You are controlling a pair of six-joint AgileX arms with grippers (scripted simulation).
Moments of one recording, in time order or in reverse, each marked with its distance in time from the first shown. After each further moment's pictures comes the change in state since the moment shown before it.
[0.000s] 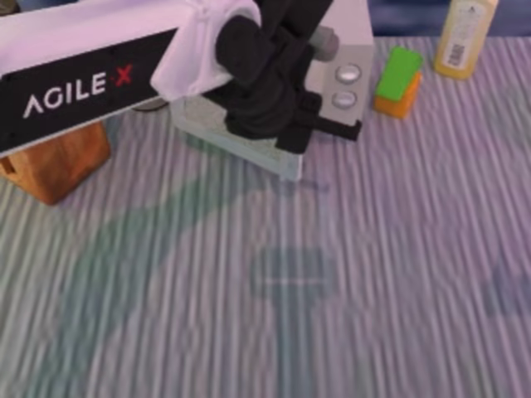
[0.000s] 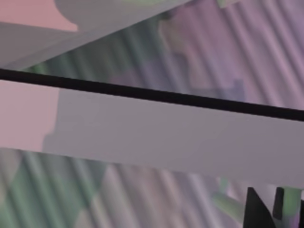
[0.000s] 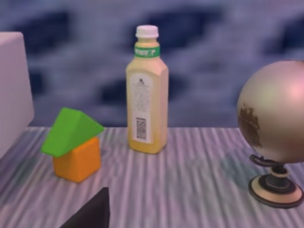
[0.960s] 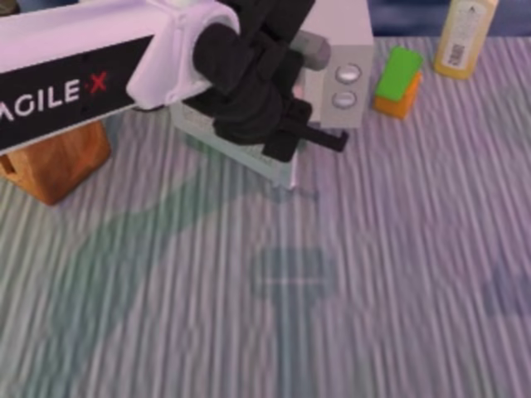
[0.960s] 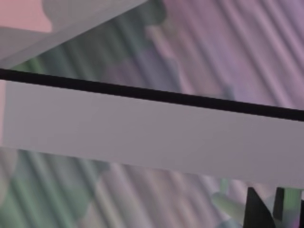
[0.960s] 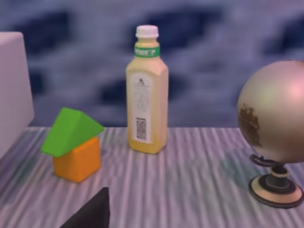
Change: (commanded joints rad) left arm 0.022 -0.056 -0.075 0.031 0.041 0.084; right arm 0.000 0.000 0.000 0.000 0.000 0.000
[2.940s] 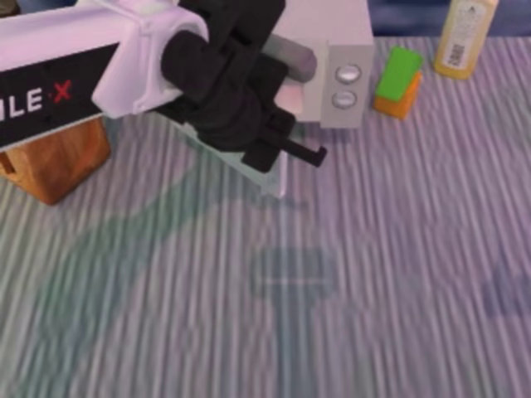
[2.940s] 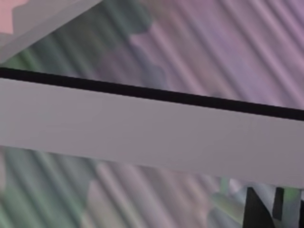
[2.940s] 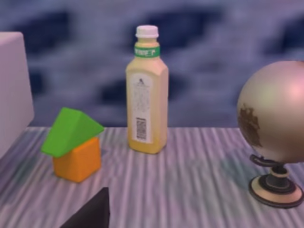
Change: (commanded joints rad) left arm 0.034 -0.070 -0.091 0.026 0.069 0.118; right arm 0.000 0.000 0.000 0.000 0.000 0.000
